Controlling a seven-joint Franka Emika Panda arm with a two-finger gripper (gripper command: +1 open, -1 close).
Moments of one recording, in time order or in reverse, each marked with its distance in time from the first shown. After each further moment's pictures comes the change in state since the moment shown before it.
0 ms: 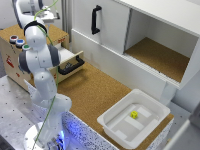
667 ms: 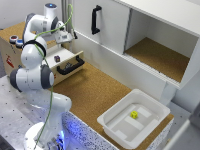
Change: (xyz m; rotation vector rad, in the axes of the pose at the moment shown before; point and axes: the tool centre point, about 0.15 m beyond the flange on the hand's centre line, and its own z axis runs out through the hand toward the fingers) arm -0.002 0.002 0.071 -0.081 0.234 -0.111
